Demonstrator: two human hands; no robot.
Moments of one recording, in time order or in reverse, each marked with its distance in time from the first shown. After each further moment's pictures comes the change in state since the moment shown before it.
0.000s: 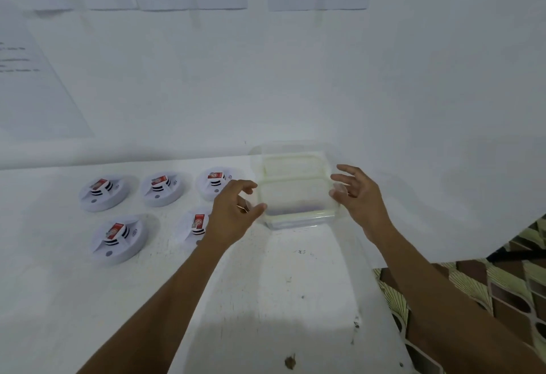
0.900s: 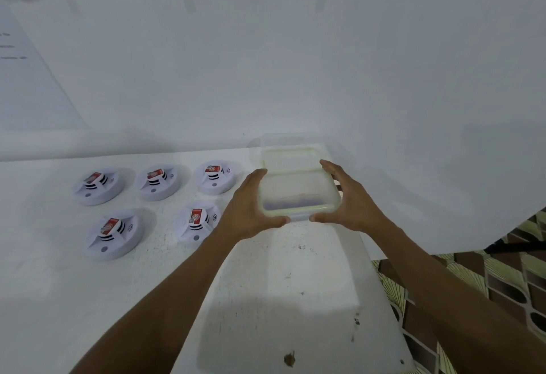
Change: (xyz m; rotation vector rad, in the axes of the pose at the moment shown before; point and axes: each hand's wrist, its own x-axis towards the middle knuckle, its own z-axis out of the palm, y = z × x) left_hand 0.010 0.000 0.024 0.133 -0.238 -0.017; right_hand 0.009 0.013 0.007 -0.422 -0.291 -0.192
